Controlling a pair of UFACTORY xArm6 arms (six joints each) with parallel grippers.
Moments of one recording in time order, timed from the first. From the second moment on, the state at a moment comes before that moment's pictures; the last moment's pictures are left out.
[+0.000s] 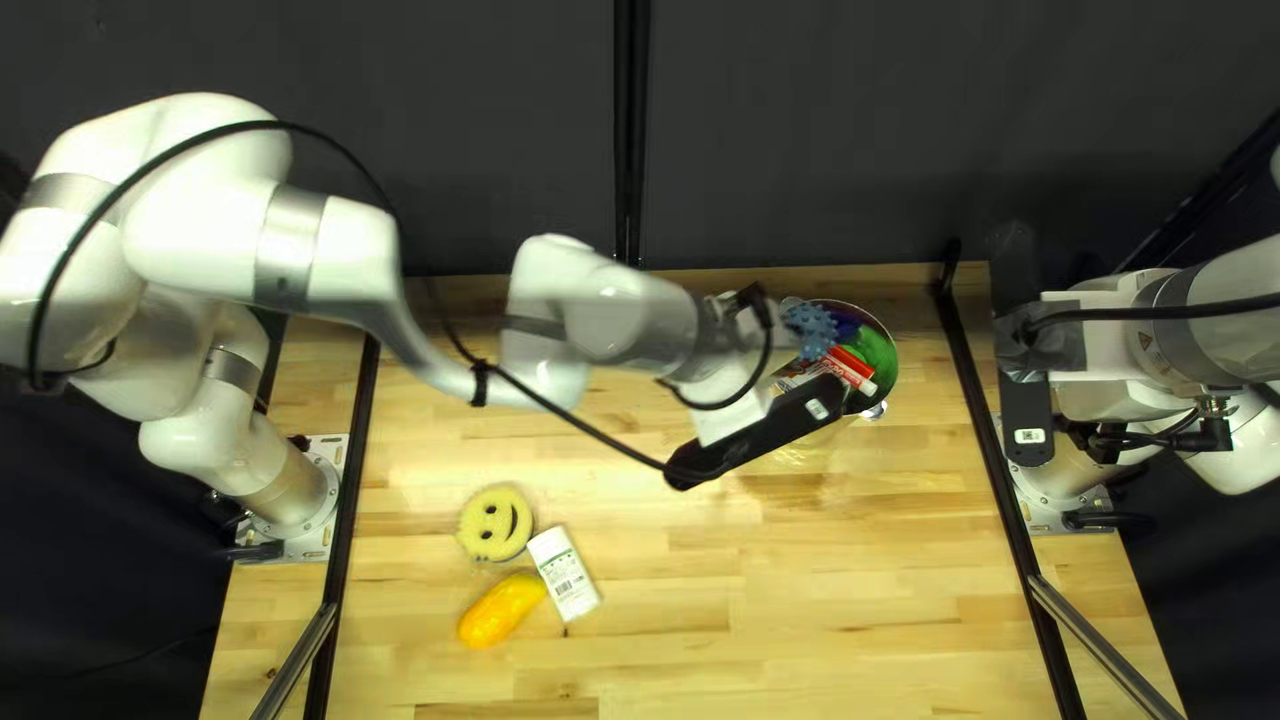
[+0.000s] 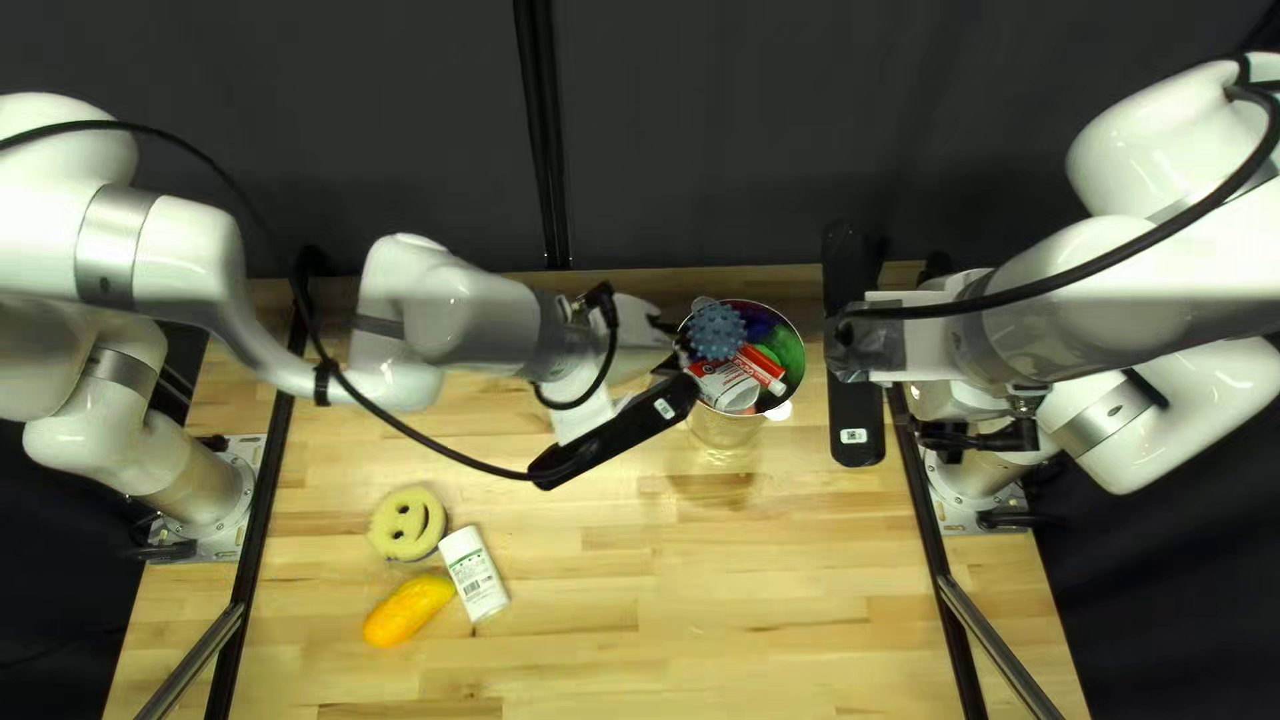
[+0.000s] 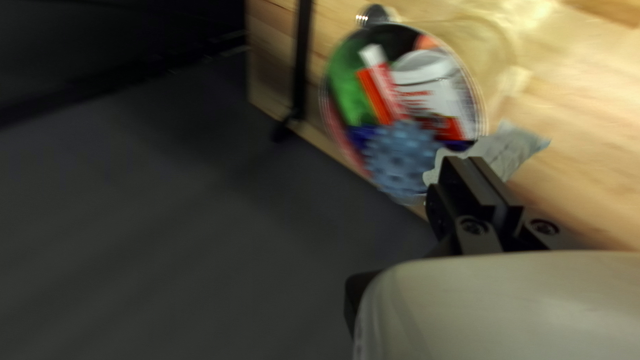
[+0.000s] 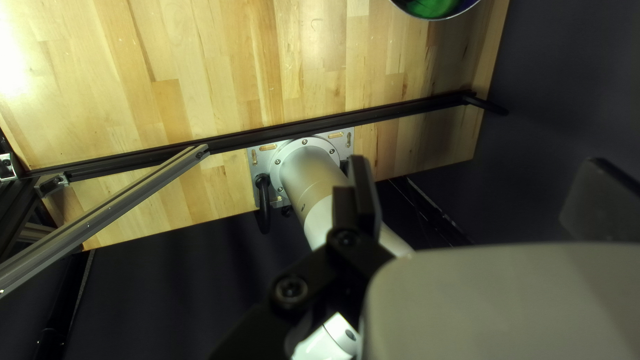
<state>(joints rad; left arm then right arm) 0.00 0.16 -1.32 0.52 0.38 1.09 0.55 -0.57 -1.19 -0.30 1.97 0.46</state>
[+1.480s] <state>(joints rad) -0.23 0.09 -0.99 -0.08 0.73 1.07 0.55 -0.57 -1.19 -0.30 1.97 0.46</state>
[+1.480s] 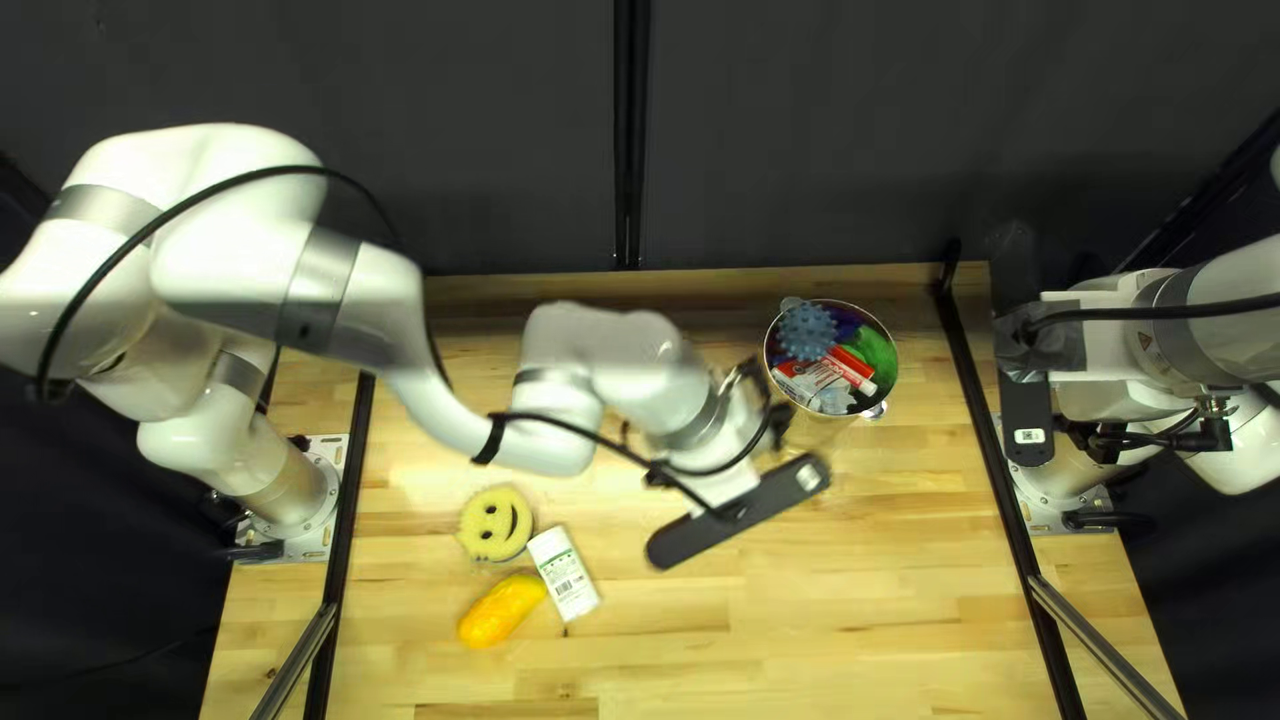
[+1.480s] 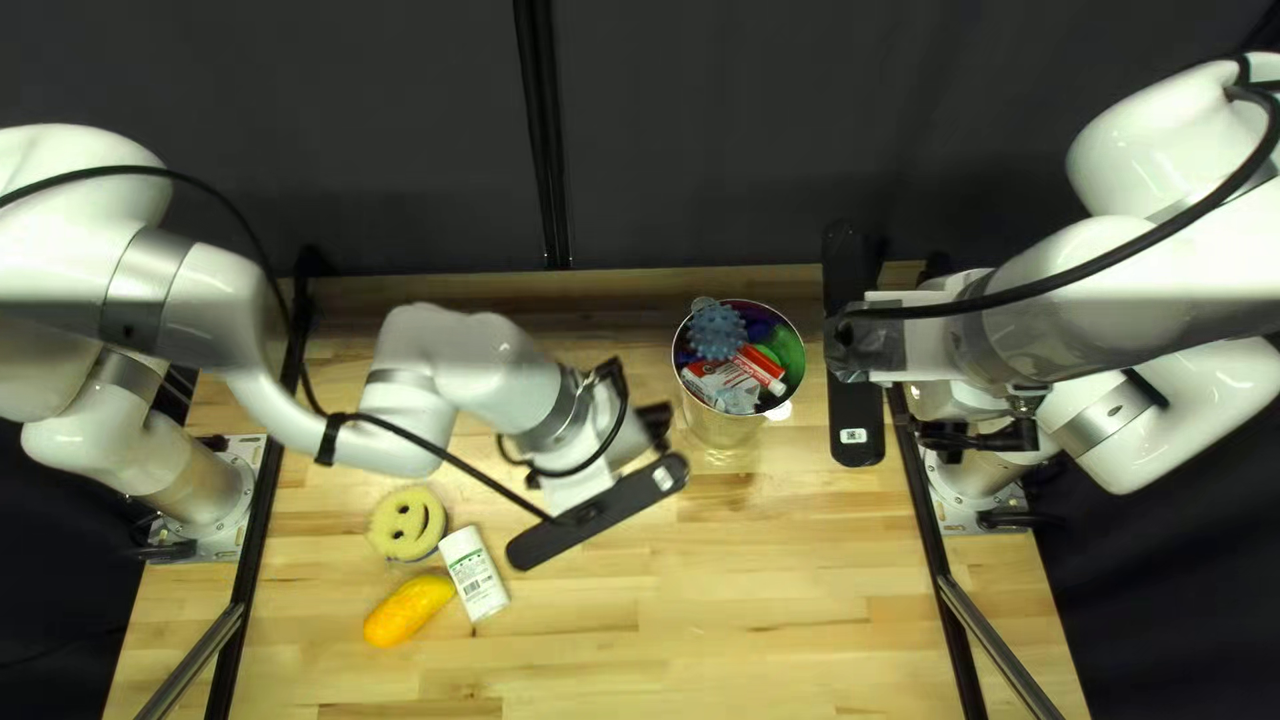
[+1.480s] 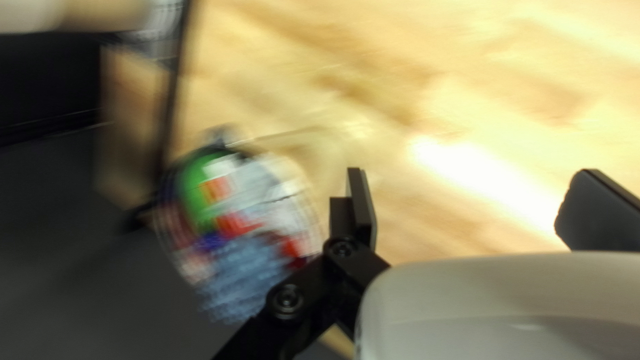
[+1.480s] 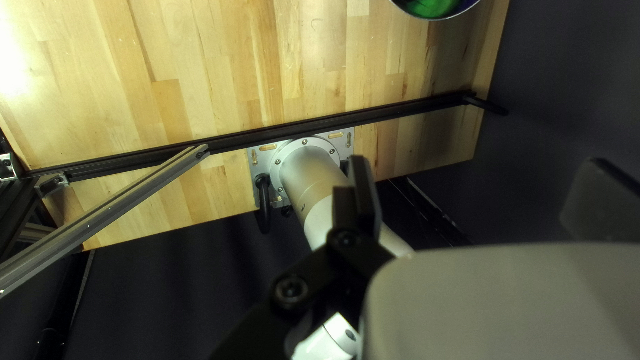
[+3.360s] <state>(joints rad) -0.39 0.23 -0.79 0.00 0.61 0.42 0.55 -0.57 -1.19 -0.30 1.97 0.46</state>
